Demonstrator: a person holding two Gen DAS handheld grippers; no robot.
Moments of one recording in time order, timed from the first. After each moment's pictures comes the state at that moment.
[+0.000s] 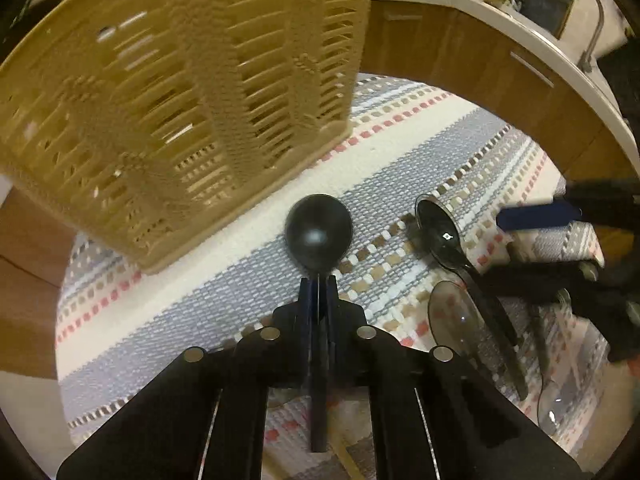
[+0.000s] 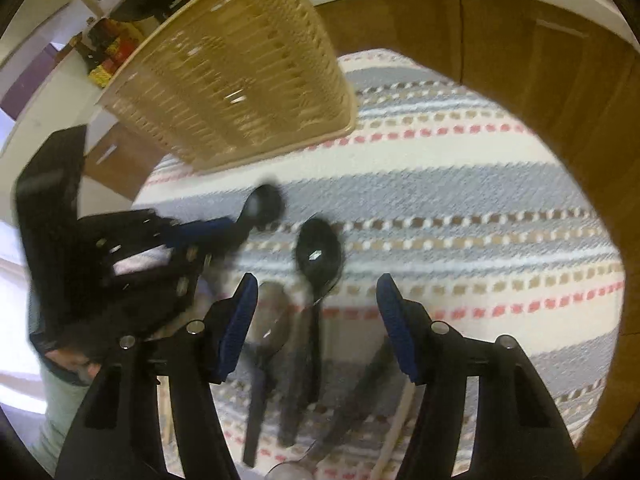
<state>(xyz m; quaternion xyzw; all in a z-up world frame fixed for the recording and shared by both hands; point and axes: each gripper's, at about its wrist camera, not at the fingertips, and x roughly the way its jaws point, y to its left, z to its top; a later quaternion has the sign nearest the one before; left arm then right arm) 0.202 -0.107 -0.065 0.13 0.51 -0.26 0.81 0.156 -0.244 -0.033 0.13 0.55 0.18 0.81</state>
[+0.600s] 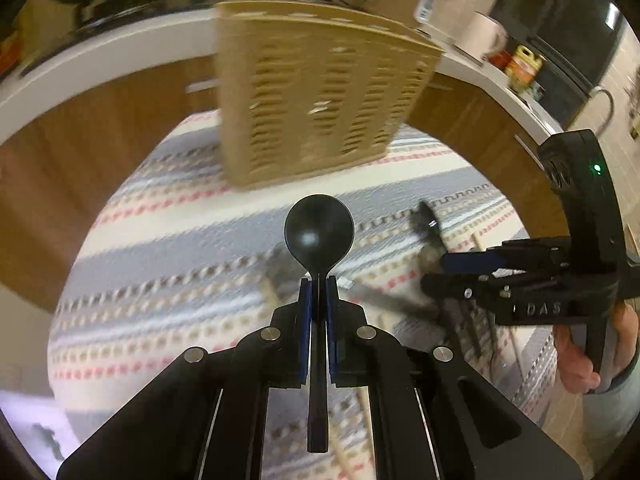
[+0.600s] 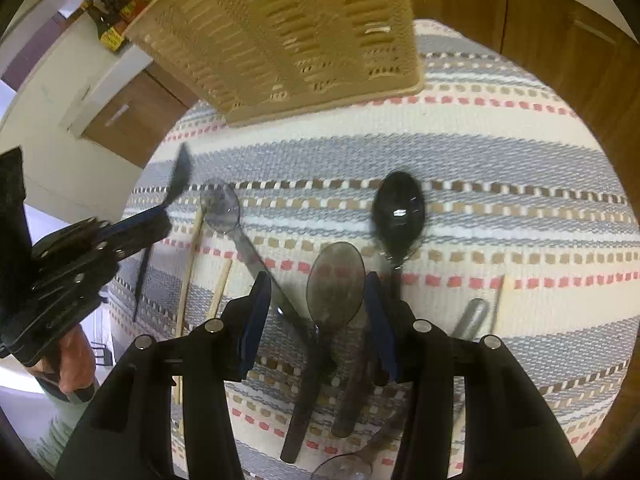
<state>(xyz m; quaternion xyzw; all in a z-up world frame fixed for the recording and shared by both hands) 0.140 -0.001 -0.032 -0.02 0.48 -0.21 0.85 0.157 -0.180 -0.046 0.07 0.59 0.18 0.79</state>
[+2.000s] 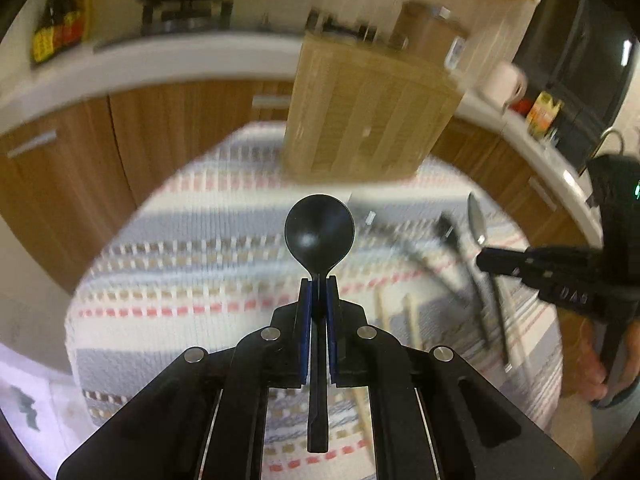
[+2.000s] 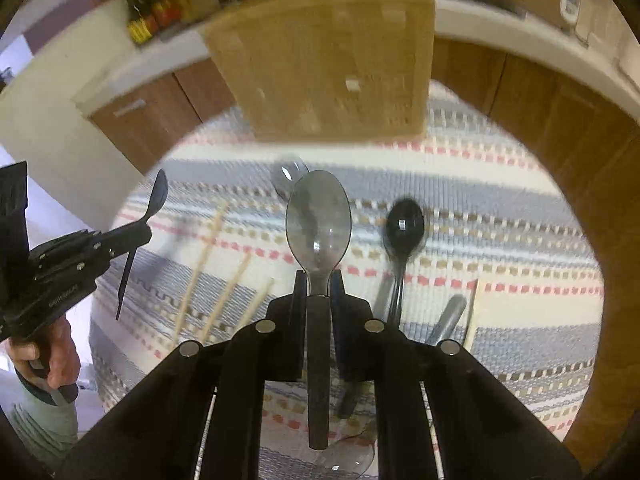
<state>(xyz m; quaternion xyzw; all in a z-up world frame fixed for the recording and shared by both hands) 0.087 0.039 -0.017 -0.07 0.40 -0.17 0.90 0.093 -0.162 -0.002 0.01 0.46 0.18 0.87</state>
